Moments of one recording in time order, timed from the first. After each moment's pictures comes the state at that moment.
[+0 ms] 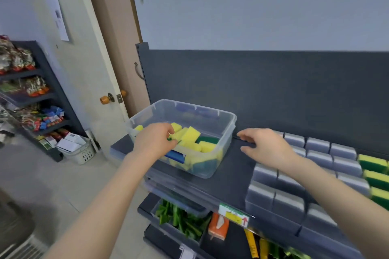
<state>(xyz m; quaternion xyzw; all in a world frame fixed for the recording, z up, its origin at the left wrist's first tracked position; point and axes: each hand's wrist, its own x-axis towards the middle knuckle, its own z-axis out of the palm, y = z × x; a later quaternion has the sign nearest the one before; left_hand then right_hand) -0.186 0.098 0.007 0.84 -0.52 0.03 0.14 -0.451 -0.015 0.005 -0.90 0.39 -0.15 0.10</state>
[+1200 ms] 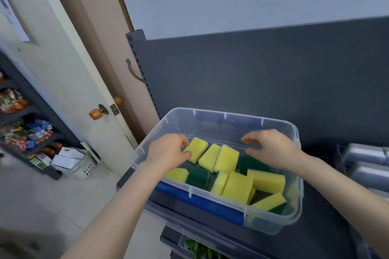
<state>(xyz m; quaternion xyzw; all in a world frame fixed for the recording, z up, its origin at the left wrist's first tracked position) 0.002 -0.048 -0.047 0.80 -0.60 -0.04 0.06 -0.255 -0.136 -0.048 -0.88 0.44 -0.10 0.15</state>
